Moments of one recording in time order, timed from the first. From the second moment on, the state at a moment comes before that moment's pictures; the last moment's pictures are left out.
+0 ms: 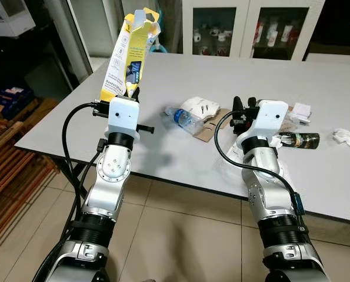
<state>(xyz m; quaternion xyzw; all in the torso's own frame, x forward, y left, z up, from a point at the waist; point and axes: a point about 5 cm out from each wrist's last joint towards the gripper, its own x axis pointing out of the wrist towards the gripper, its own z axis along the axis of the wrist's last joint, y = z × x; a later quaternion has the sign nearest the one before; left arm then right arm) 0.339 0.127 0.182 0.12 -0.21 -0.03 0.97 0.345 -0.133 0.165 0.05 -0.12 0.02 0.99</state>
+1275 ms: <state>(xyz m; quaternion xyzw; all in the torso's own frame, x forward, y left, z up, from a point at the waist) 0.340 0.123 0.177 0.12 -0.20 -0.03 0.97 0.368 -0.128 0.202 0.05 -0.08 0.03 1.00</state>
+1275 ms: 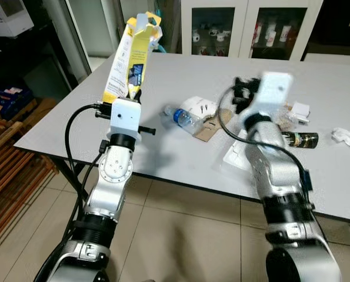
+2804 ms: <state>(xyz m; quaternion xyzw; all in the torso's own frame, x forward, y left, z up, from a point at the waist) 0.337 0.116 0.166 0.12 -0.17 -0.06 0.98 0.364 -0.140 0.166 0.13 0.02 0.00 0.99</state>
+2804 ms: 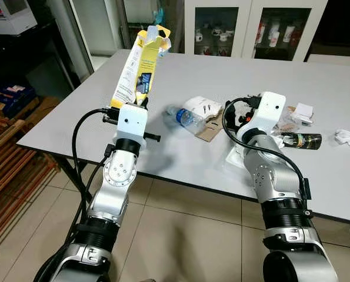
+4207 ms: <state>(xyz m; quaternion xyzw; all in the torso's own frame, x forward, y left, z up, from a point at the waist) 0.336 0.108 0.163 0.13 -0.16 -0.09 0.97 0.362 -0.182 0.147 0.01 0.12 -0.11 0.99</state>
